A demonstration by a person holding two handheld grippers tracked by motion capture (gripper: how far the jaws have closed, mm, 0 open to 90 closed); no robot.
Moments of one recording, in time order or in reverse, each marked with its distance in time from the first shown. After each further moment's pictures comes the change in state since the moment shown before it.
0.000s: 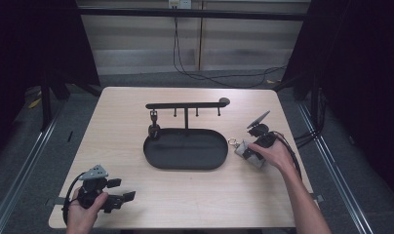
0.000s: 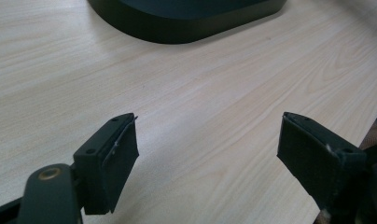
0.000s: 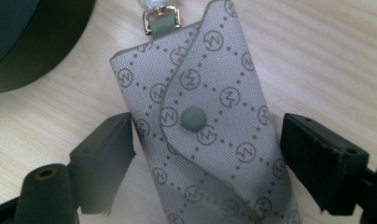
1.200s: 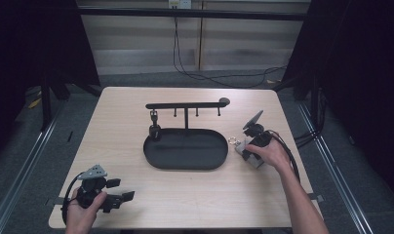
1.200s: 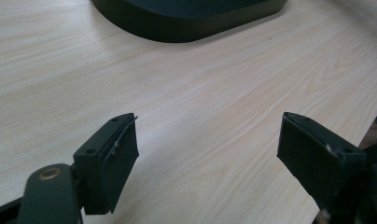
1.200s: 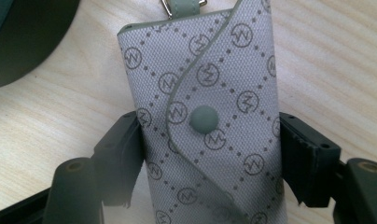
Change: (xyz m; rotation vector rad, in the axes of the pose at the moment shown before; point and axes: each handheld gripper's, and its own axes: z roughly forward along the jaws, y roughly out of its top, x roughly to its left) left arm 0.003 0.000 -0.002 0.007 -0.003 0.000; right arm 0.008 0.010 0.006 0.093 -0.038 0.003
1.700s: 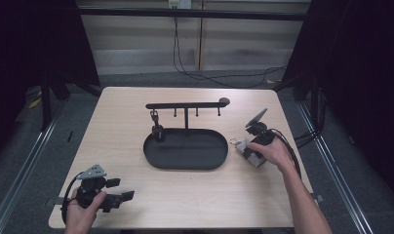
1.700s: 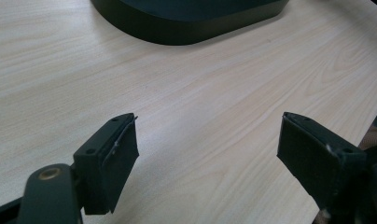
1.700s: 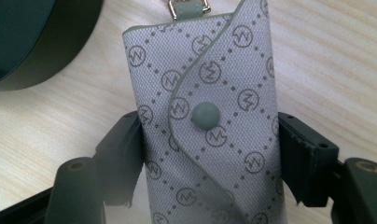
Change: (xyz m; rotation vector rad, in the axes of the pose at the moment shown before) left arm 0.000 0.000 -0.001 -0.013 0.001 -0.006; right arm -0.003 -0.004 -0.011 -0.017 0.054 0.033
